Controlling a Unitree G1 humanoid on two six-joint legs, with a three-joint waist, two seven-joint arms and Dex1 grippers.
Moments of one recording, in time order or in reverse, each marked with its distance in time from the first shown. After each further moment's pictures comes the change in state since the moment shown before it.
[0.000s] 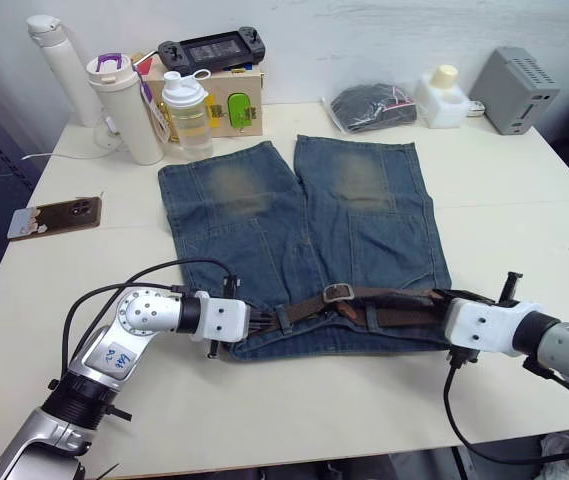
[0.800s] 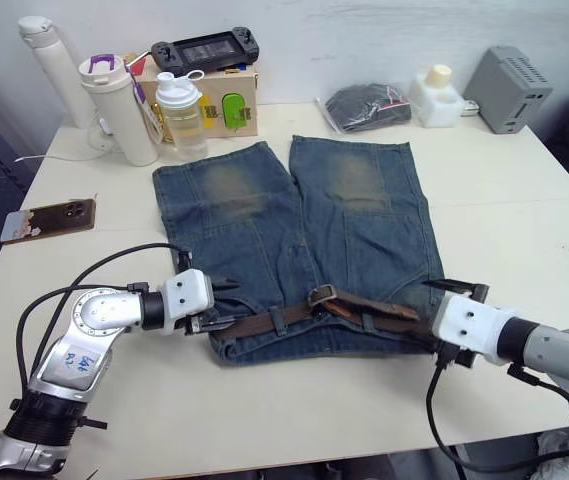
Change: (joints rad) left arm 0.120 0.050 0.221 -0.156 -0.236 0.305 0.037; right arm -0.021 0.065 -0.032 -0.210 0.243 0.268 0.196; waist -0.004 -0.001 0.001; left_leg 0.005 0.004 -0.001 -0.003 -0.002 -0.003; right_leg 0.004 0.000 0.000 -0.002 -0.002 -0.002
